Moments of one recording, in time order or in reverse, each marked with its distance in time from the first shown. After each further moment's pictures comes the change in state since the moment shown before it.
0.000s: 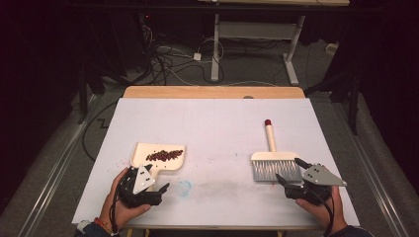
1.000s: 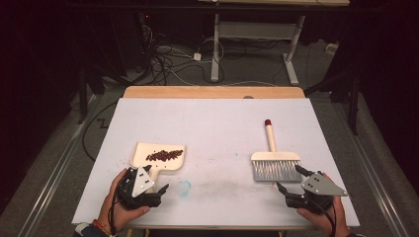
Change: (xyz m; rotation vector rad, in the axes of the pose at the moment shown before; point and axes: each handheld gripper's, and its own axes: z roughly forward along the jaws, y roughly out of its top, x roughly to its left) left arm -0.004 -0.001 -0.005 0.001 0.007 0.012; right arm 0.012 -0.009 -0.013 0.012 0.012 -0.030
